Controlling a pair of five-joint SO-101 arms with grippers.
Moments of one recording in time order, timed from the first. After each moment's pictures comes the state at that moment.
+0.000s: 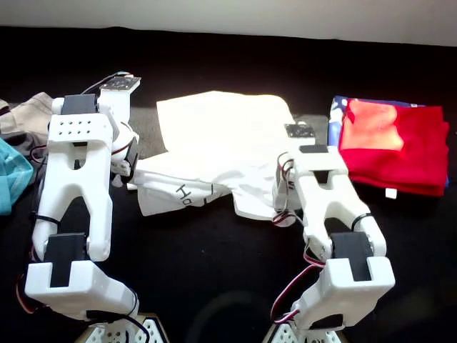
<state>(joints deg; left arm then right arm) -11.6 3.5 3.6 87.5 -13.1 -10.3 12.7 25.3 63.1 -0.4</state>
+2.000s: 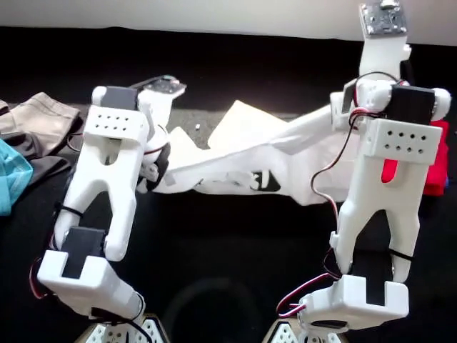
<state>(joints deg) 0.0 7.2 -0.5 94.6 -13.1 1.3 1.1 -29.7 95.1 13.1</state>
